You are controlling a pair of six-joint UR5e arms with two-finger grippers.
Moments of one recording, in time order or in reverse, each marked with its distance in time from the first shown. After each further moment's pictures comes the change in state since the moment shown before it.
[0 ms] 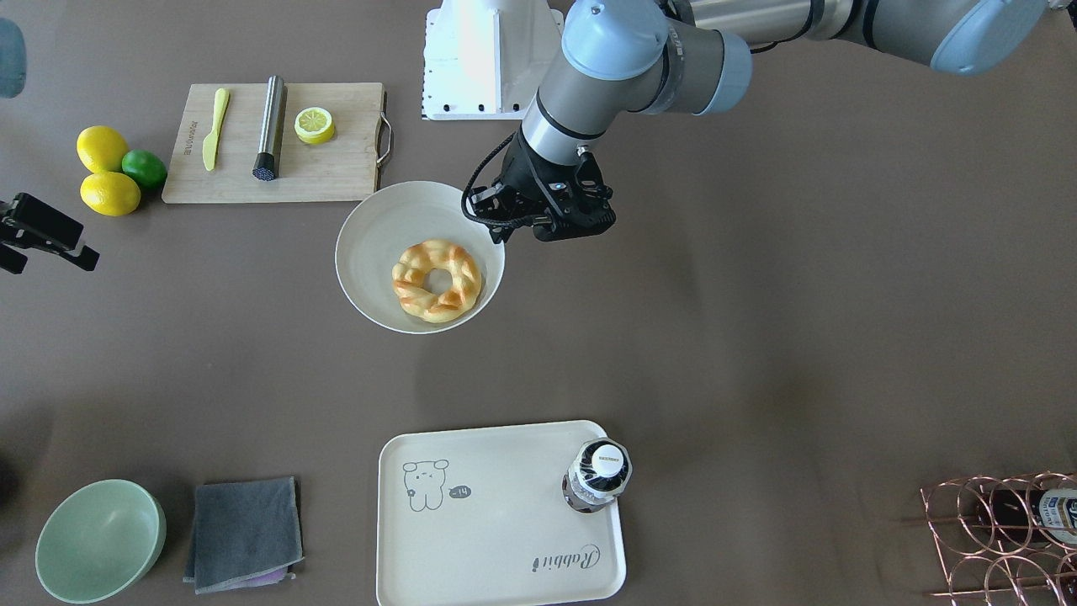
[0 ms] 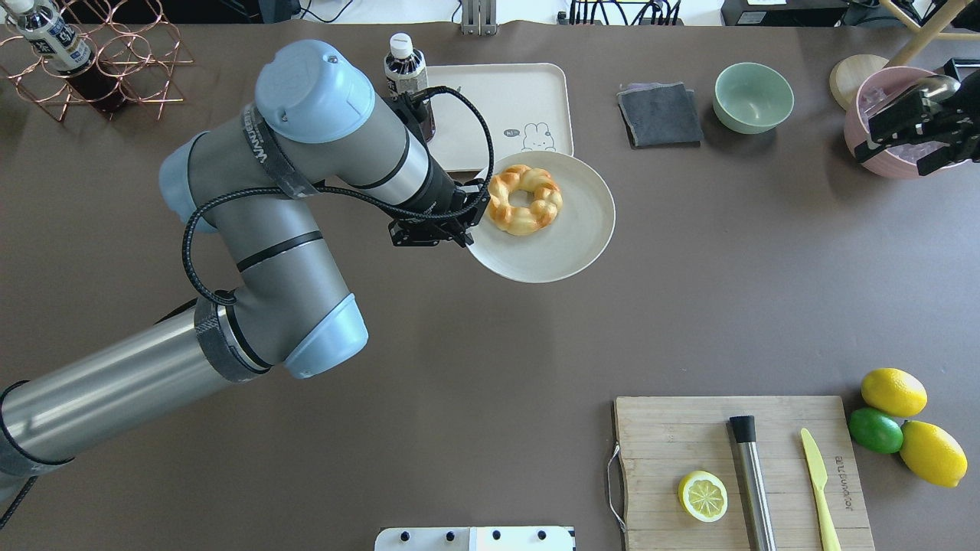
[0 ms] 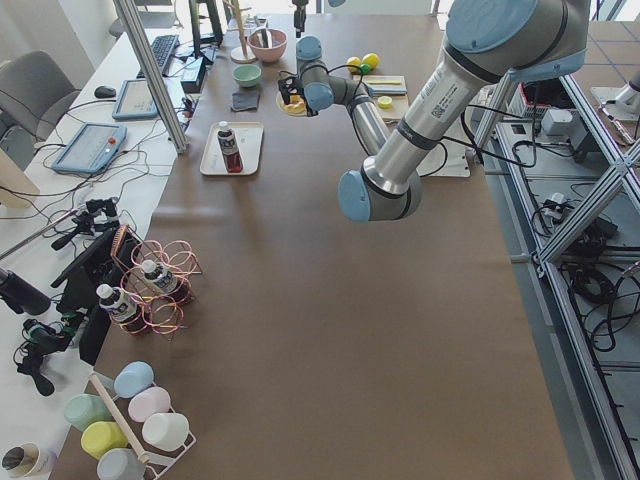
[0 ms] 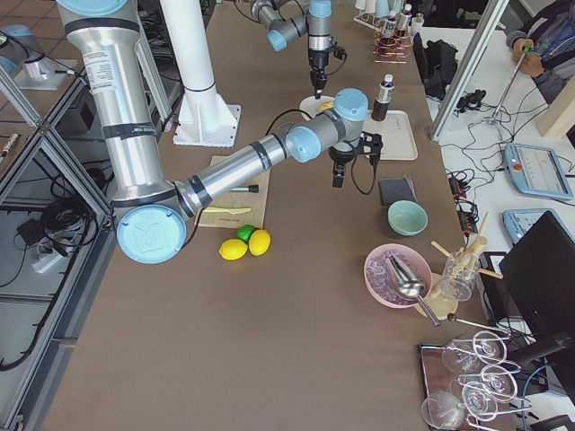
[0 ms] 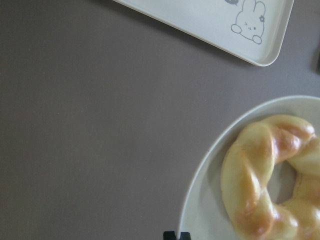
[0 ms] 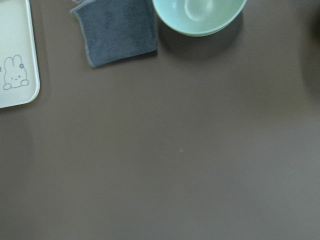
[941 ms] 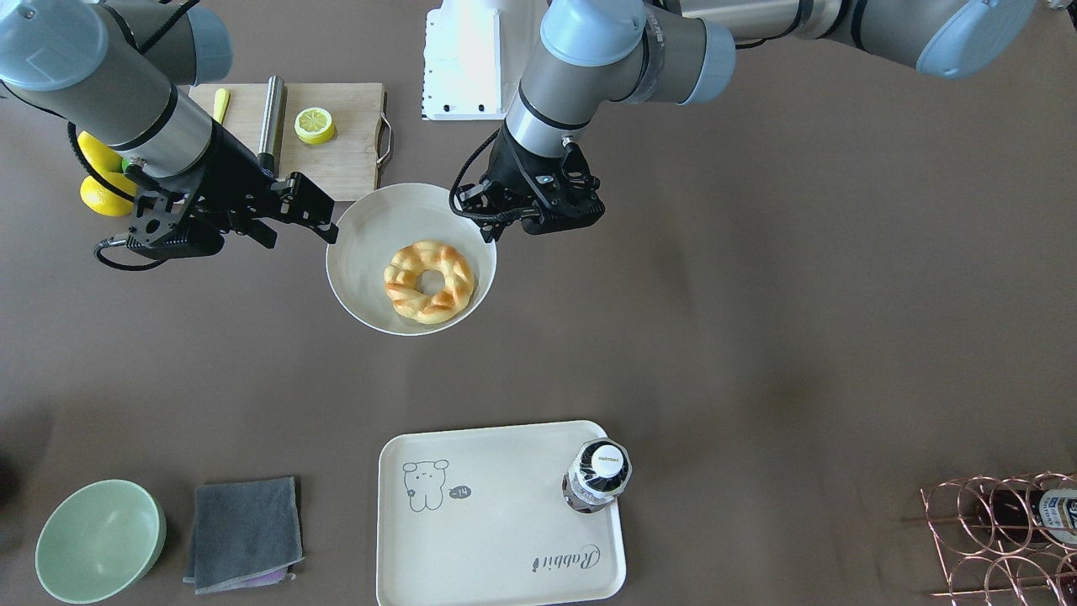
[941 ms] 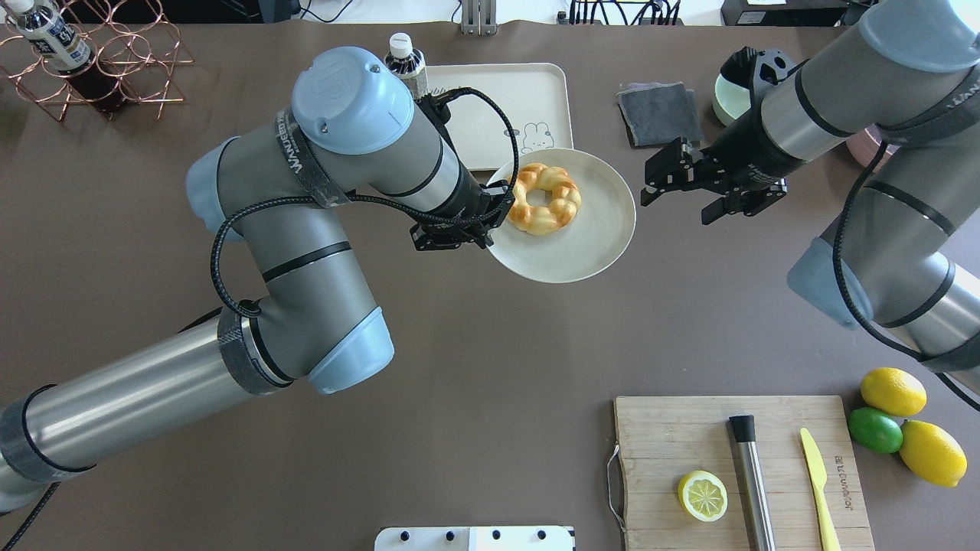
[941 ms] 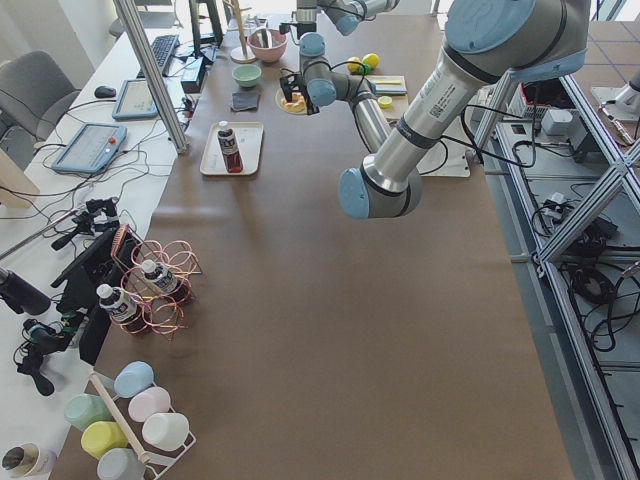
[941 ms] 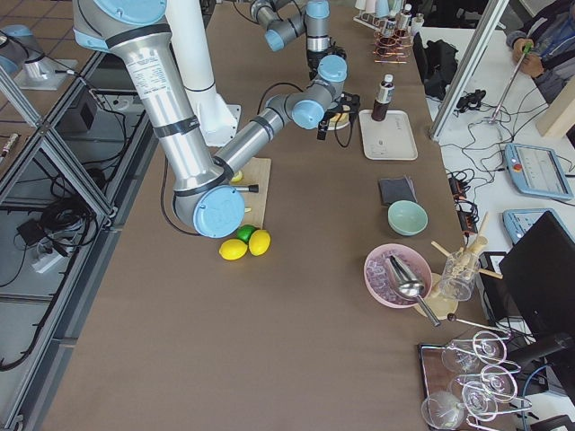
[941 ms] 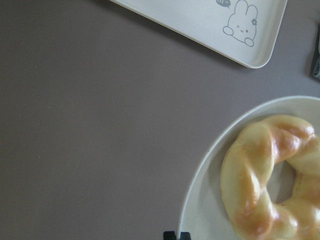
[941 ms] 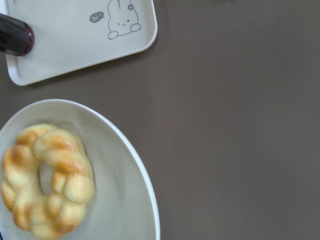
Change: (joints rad) left arm 0.017 -0.018 -0.004 0.031 0.048 -0.024; right arm -0.315 0.212 -0.022 0.151 -0.114 0.442
